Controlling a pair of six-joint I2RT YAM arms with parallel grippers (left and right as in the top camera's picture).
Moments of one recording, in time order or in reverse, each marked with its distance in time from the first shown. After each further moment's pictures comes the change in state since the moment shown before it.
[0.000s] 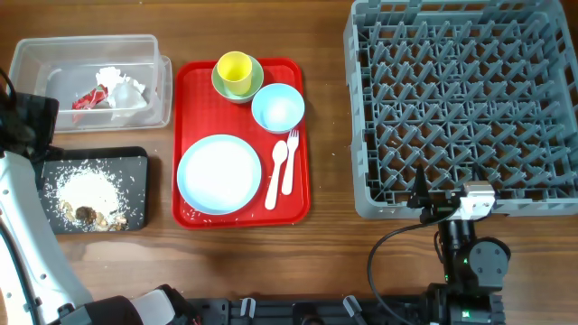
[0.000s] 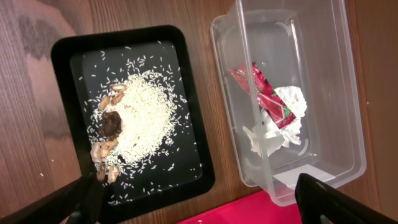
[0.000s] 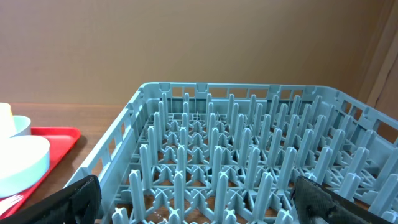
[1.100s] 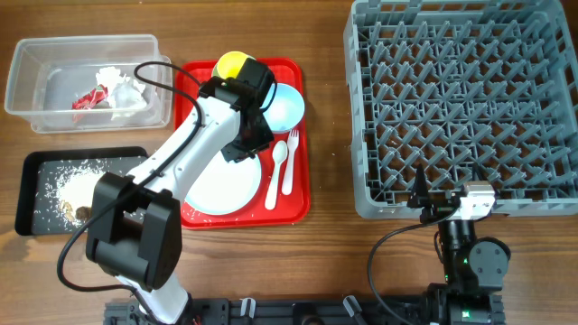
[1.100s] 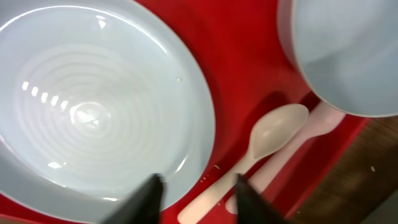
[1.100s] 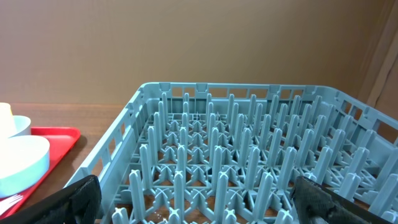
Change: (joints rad) left arm -0.922 0.406 -0.150 0.137 0.171 0.053; right arm 0.000 0.000 0.000 0.000 0.000 0.000
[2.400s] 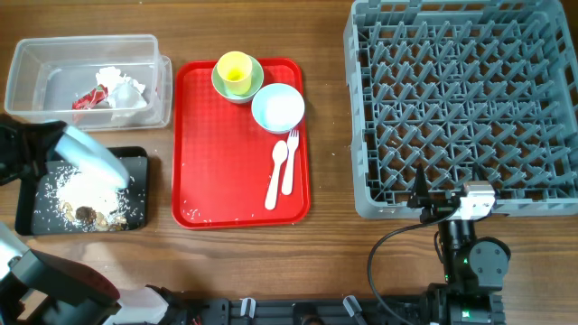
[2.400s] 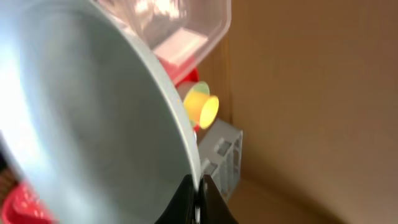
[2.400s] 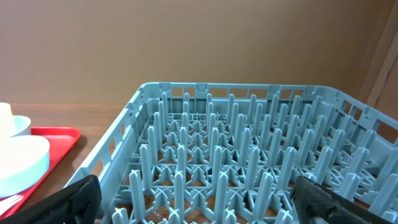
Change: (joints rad) left arm 1.280 -0.236 0.068 -0.156 0.952 0.402; right arm 0.000 0.000 0.000 0.000 0.000 0.000
